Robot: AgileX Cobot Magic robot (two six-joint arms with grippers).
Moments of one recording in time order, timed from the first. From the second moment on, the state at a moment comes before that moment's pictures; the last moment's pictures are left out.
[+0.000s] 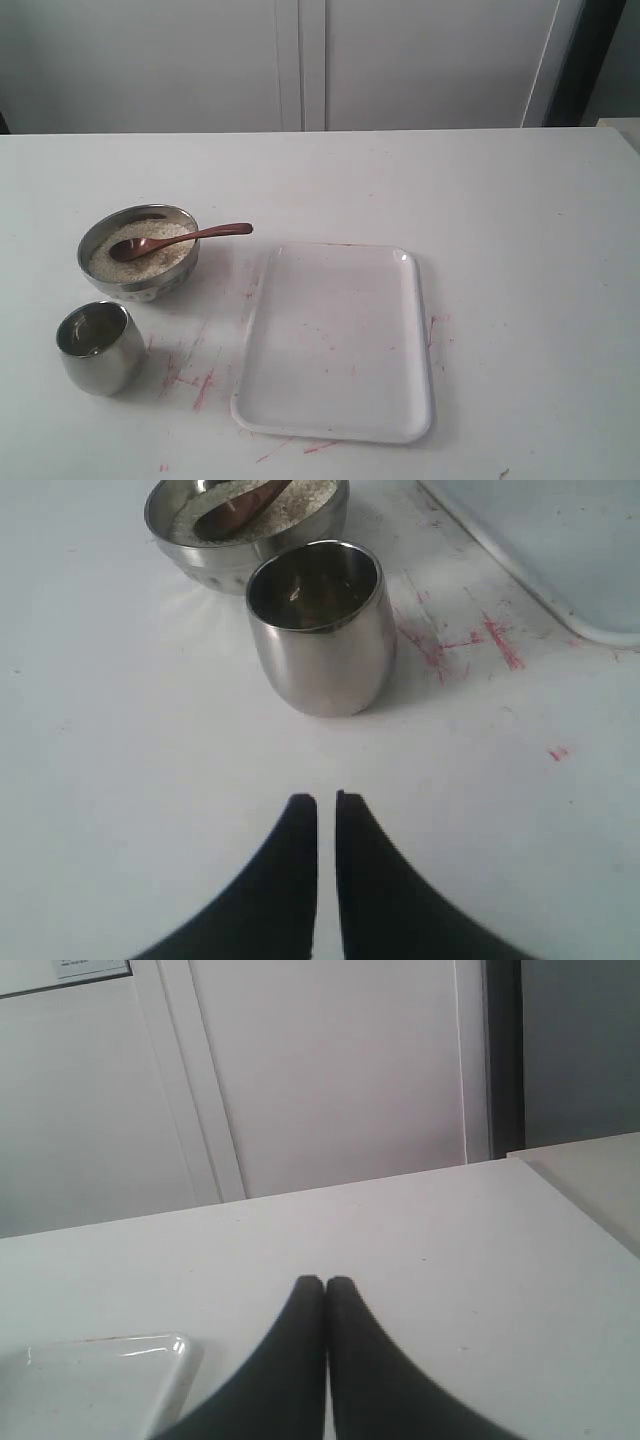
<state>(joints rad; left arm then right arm) -0.05 0.00 -0.02 -0.26 0.38 0.39 -0.08 0.01 -0.01 -0.36 0.10 0.50</state>
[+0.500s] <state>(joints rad) -0.05 0.00 -0.02 -0.26 0.38 0.39 -0.08 0.01 -0.01 -0.36 0.10 0.50</state>
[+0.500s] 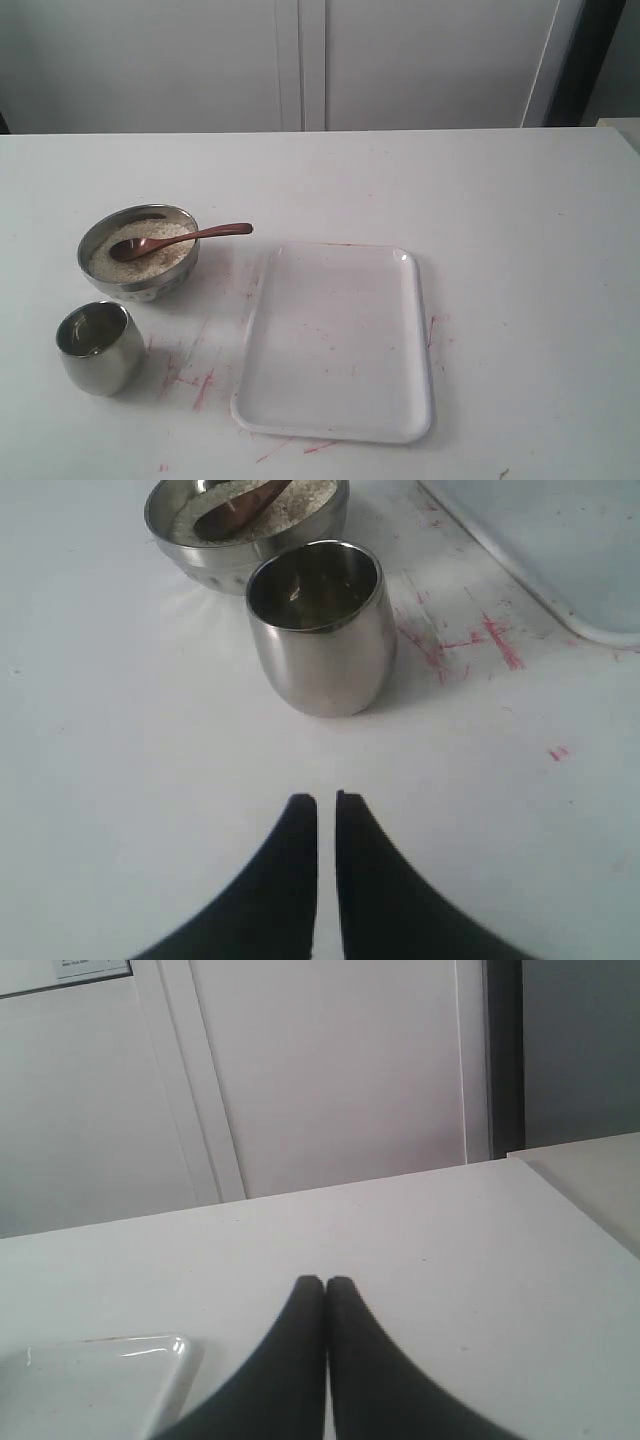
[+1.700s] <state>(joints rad) -0.05 0.00 -0.02 -0.26 0.38 0.39 -0.08 0.00 -0.68 -0.61 -0.48 1.35</state>
